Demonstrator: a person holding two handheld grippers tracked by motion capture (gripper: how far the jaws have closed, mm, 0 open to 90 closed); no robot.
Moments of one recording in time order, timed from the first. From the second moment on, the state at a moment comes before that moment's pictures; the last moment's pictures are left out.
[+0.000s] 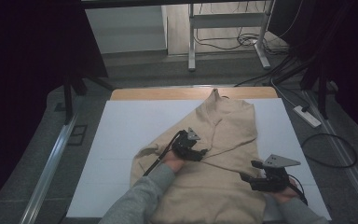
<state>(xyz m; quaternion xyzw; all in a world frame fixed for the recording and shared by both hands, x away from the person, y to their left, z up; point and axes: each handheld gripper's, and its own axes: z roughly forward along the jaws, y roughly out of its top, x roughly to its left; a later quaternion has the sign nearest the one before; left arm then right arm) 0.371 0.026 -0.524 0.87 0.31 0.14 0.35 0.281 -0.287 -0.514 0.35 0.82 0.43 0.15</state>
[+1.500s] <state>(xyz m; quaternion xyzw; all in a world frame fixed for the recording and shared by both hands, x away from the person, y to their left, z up) 0.497 0.201 -0.471 0.75 0.49 0.20 0.39 0.285 -0.289 -0.517 0.37 0.82 0.42 0.15</state>
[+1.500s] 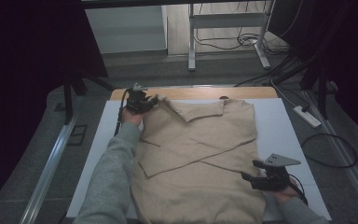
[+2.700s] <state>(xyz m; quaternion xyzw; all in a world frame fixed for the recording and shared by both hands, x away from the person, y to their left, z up) 0.324 0.219 -0.524 0.81 0.46 0.16 0.33 0.284 -0.296 -0.515 0.38 0.81 0.40 0.18</state>
